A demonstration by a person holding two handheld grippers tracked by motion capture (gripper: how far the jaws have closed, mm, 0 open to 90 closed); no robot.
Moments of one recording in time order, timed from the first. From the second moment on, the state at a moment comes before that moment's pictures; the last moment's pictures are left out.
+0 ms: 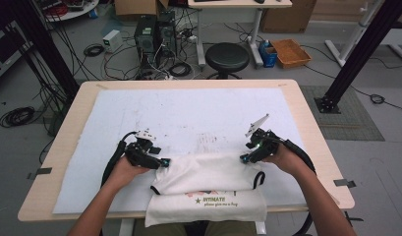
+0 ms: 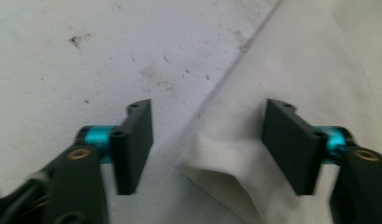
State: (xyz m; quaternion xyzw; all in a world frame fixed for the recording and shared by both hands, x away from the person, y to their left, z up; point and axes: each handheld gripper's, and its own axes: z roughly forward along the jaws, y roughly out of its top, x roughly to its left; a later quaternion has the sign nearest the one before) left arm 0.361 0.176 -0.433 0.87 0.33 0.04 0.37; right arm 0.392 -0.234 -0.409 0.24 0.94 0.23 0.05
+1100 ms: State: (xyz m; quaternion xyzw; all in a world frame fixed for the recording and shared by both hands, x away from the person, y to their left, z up) left arm 0.391 0.194 -0.407 0.81 0.42 0.12 0.40; right arm 0.423 -0.217 -0.379 0.22 0.93 0.23 0.18
